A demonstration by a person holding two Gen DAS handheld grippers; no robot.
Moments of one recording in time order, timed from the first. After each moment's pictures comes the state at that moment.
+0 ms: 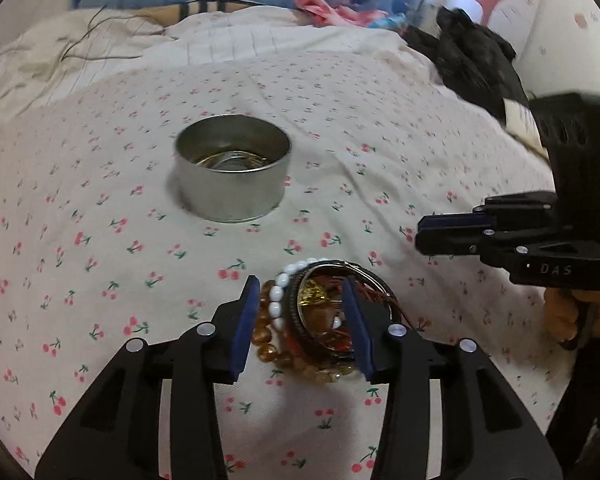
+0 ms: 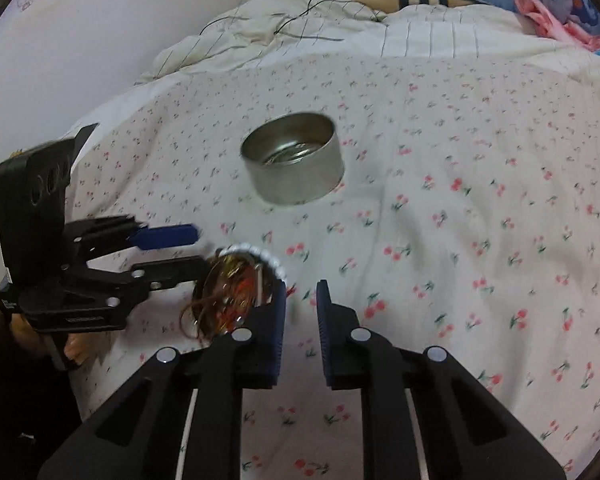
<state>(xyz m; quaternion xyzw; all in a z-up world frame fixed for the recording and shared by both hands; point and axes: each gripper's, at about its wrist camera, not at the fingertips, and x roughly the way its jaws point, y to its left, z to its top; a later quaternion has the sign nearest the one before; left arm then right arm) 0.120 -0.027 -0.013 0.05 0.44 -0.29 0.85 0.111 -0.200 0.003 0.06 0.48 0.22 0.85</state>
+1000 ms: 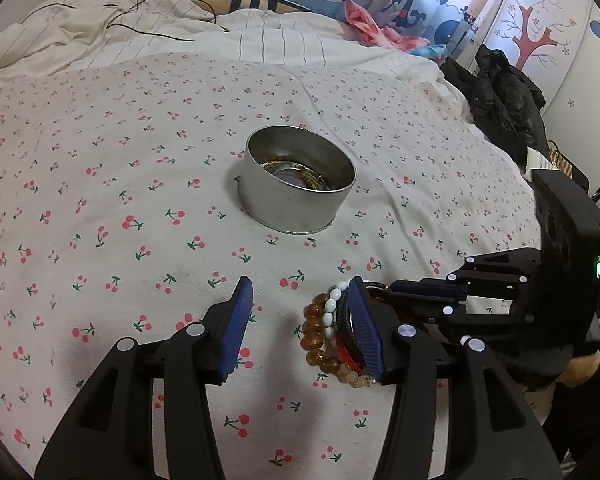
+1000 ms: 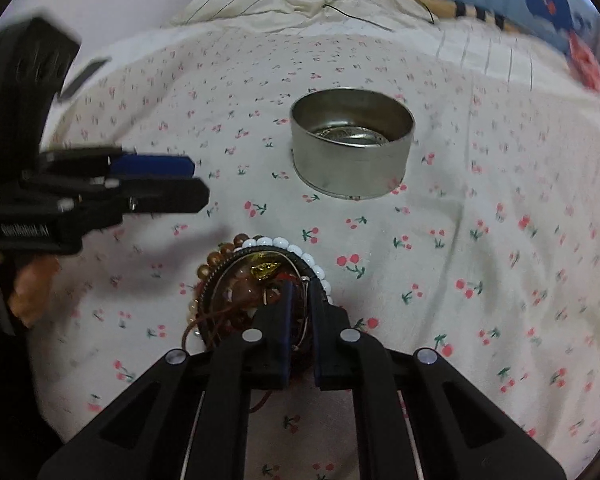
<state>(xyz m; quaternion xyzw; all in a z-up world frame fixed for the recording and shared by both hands) 0.144 0.018 -0.004 -0.03 0.45 -0.25 0.86 0.120 -0.134 -0.021 -0.07 0.48 0.24 0.84</state>
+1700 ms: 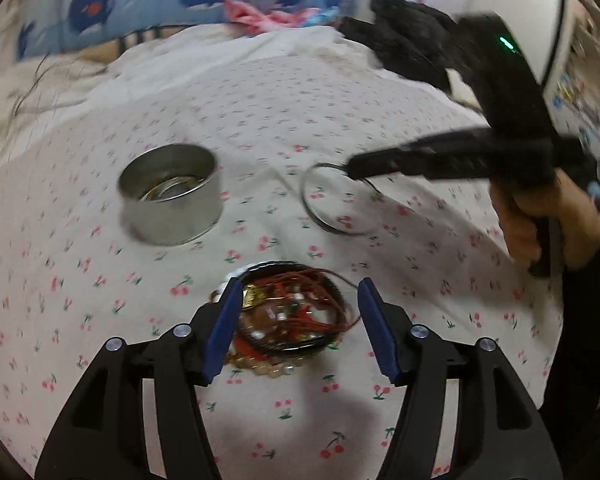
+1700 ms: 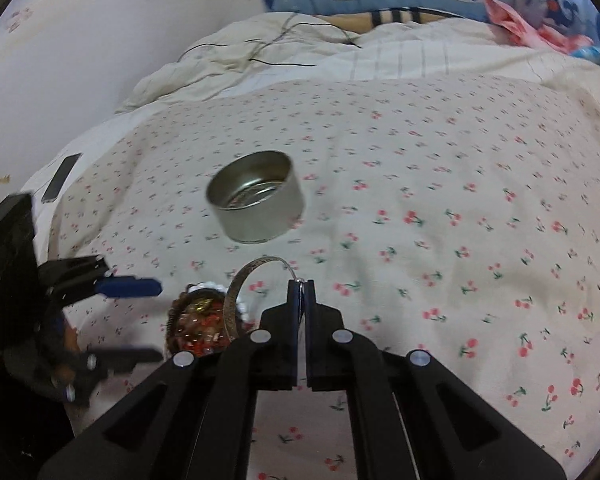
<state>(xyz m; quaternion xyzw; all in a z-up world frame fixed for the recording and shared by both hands) 0.092 -0.047 0.000 0.11 0.40 -0.38 0.83 0.131 -0.229 0.014 0.07 0.45 0.17 0.87</state>
